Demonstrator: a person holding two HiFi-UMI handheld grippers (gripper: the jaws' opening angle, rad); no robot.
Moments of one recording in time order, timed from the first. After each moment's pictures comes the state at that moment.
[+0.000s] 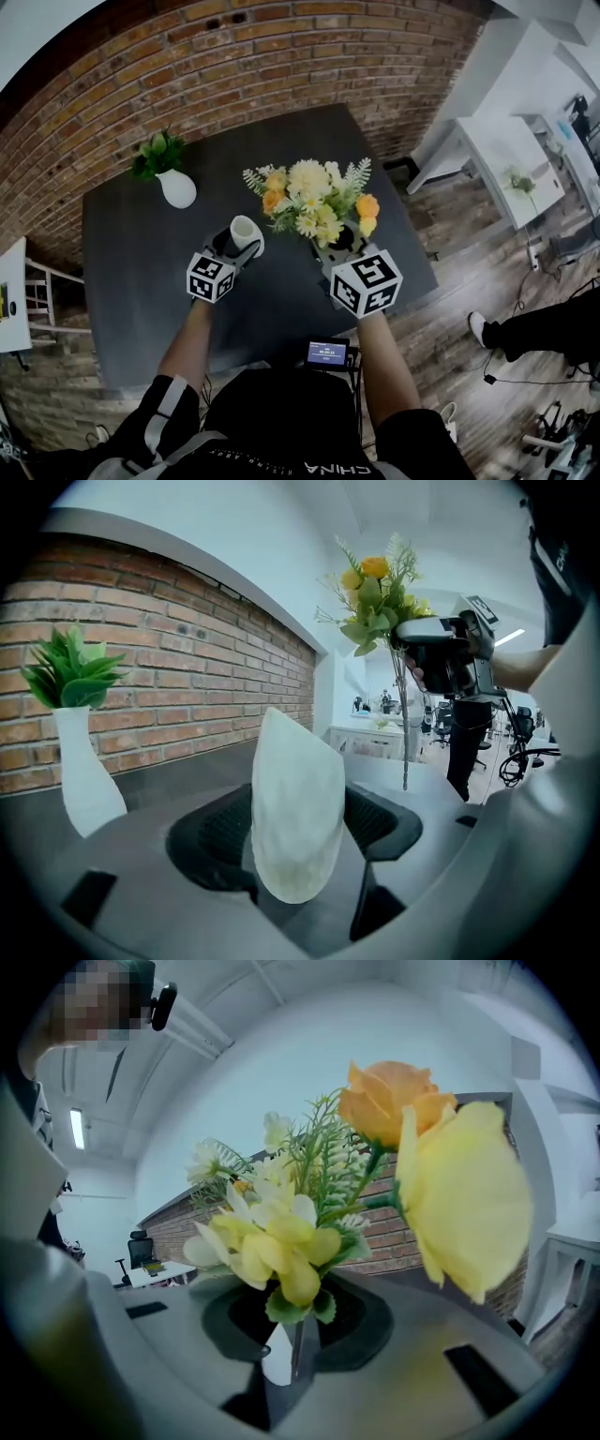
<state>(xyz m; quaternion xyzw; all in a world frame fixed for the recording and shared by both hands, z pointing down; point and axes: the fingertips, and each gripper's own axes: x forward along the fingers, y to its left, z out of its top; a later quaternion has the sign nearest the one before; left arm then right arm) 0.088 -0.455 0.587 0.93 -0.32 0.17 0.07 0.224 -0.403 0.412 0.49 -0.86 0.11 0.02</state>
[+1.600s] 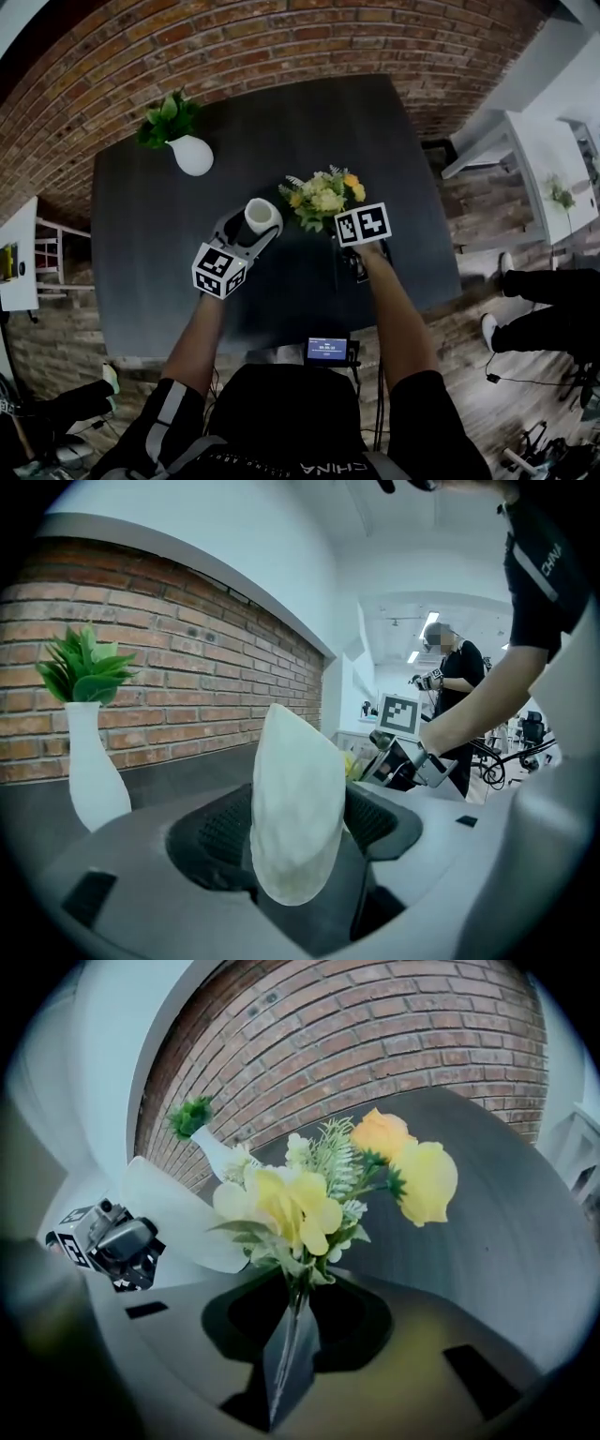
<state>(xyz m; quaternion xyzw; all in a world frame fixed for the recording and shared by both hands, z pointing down) 0.089 -0.455 0.587 0.92 -0.34 0.15 0.08 0.234 -0.457 0.687 0.38 -0.77 0.43 0.29</state>
